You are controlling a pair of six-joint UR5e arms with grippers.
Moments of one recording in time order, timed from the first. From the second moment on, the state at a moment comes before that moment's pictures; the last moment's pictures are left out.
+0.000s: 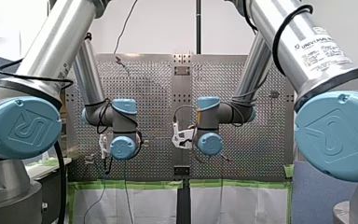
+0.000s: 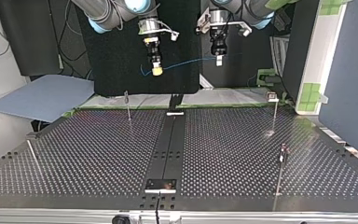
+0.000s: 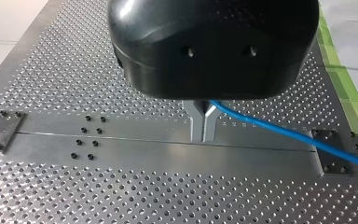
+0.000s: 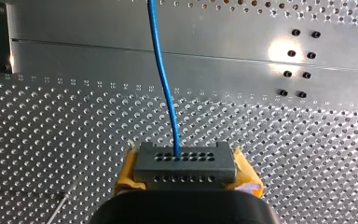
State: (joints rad) left arm -0.55 -1.99 -2.39 -1.89 -2.15 -1.63; right arm 2.37 -1.00 2.02 -1.04 1.83 1.47
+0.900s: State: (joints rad) left arm -0.55 -1.99 -2.39 -1.89 -2.15 -1.62; right arm 2.37 -1.00 2.01 -1.04 1.83 1.47
